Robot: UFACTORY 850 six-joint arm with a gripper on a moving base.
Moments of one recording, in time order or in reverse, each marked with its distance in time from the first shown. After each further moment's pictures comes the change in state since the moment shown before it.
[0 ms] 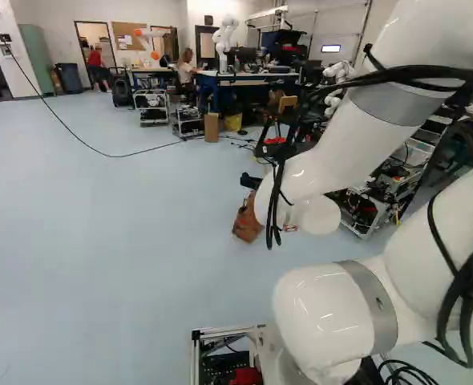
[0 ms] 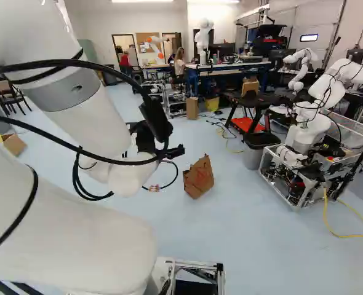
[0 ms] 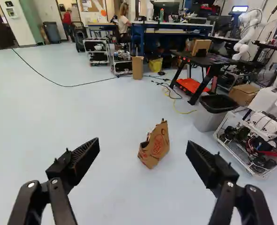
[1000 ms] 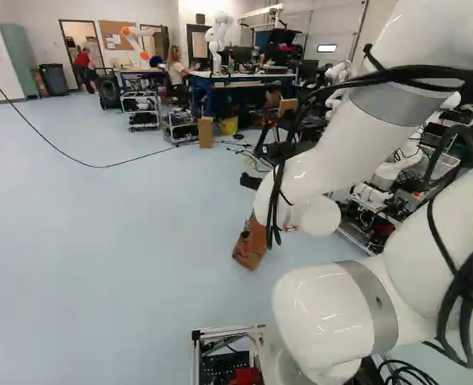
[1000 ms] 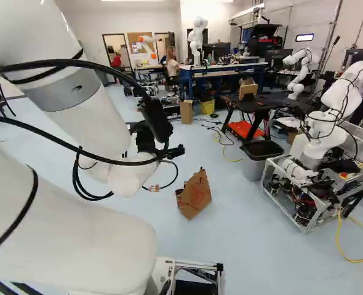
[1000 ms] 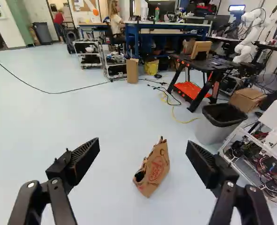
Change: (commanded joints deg) arm 0.0 0.0 0.0 0.0 0.0 0.0
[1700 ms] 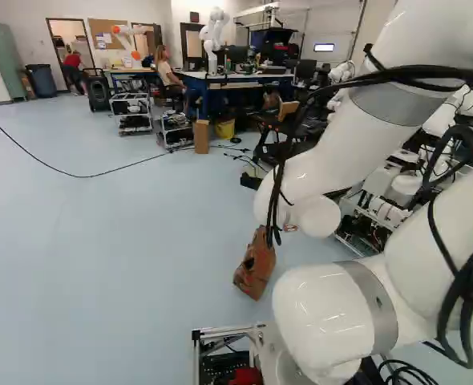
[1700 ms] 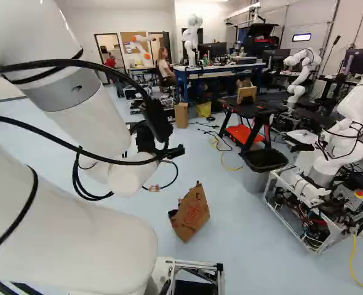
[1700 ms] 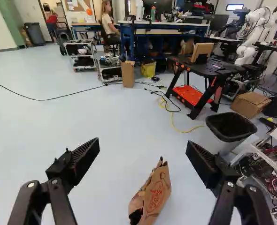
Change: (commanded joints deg) arm 0.0 0.0 0.0 0.0 0.0 0.0
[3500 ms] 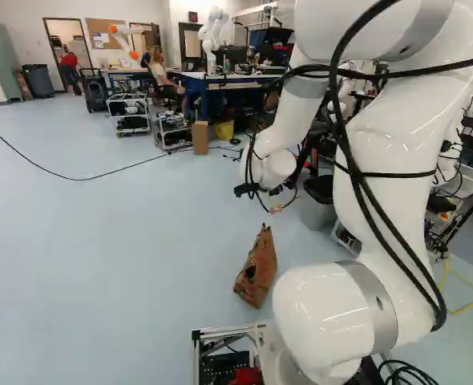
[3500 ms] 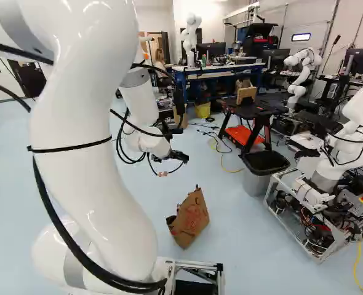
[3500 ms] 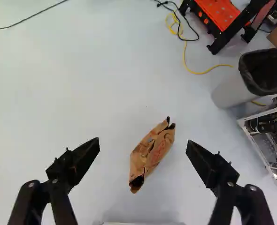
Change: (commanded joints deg) arm 0.0 -34.5 -29.9 0.7 -30.7 0.0
